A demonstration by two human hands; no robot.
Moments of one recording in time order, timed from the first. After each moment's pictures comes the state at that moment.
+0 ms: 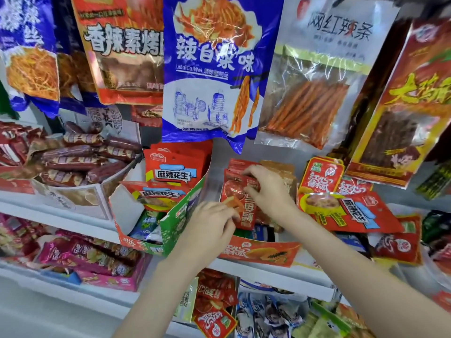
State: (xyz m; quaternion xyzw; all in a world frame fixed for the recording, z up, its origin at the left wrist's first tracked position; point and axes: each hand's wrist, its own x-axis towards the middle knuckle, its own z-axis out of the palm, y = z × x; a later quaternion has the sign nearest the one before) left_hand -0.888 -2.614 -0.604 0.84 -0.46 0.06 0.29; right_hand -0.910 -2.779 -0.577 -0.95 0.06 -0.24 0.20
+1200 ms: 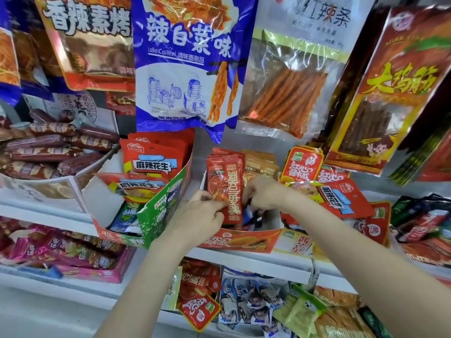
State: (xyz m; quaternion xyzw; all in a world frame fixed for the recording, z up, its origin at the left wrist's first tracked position) left_hand -0.884 -2.637 -0.601 0.89 -0.40 -0.08 0.19; right_hand -0.928 -2.796 -0.558 -0.94 0.22 0.14 0.22
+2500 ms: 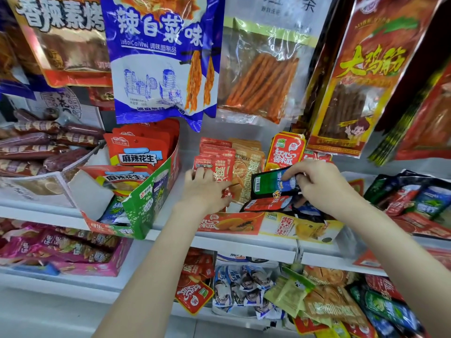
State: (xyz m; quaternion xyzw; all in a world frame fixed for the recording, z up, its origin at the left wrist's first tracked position) left_hand -0.882 -2.685 -0.597 0.91 -0.42 0.00 -0.03; right_hand -1.042 -2.821 -0.524 -0.93 0.23 -0.13 0.24
